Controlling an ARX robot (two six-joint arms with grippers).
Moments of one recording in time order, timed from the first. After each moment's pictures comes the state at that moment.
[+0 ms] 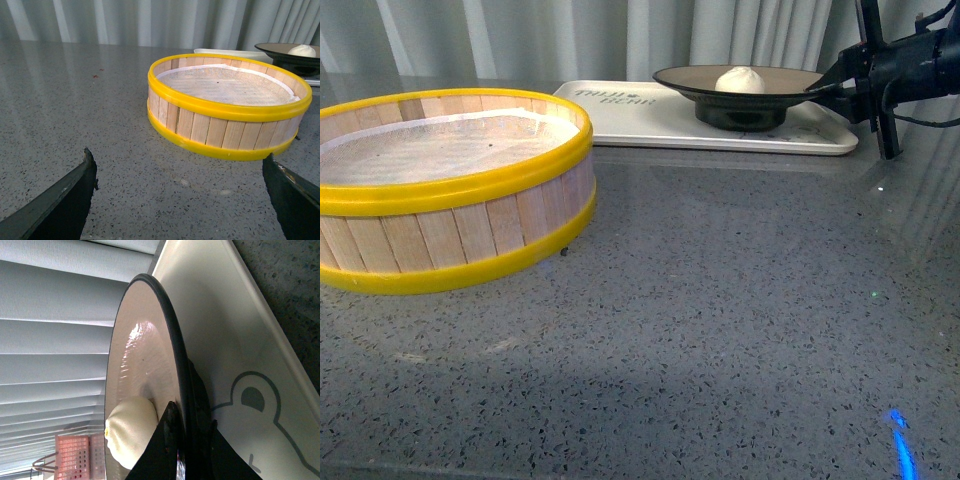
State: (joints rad) left arm 0.00 0.00 0.03 0.00 0.00 0.00; right arm -0.03 2.34 1.89 0.10 -0.51 1.16
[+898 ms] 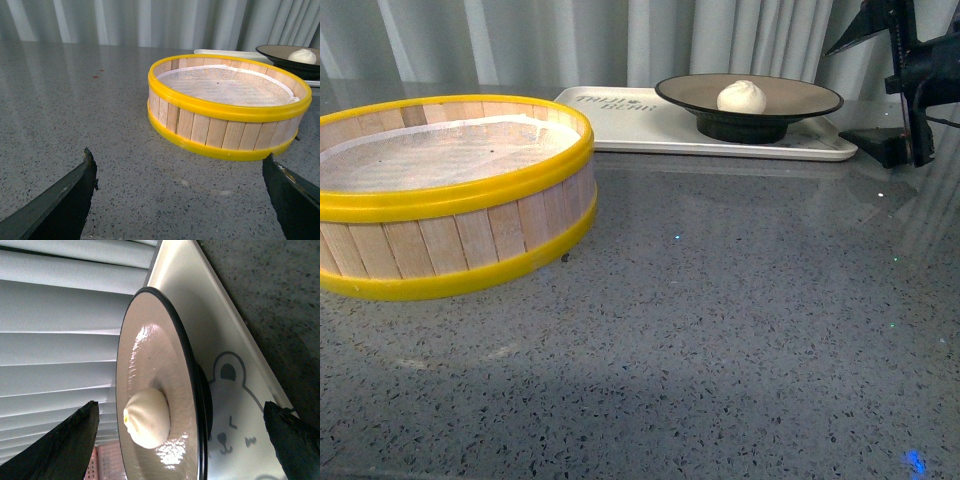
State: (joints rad) left arm 0.00 0.00 0.03 0.00 0.00 0.00; right arm -0.06 2.20 1.70 0.15 -0.48 1.20
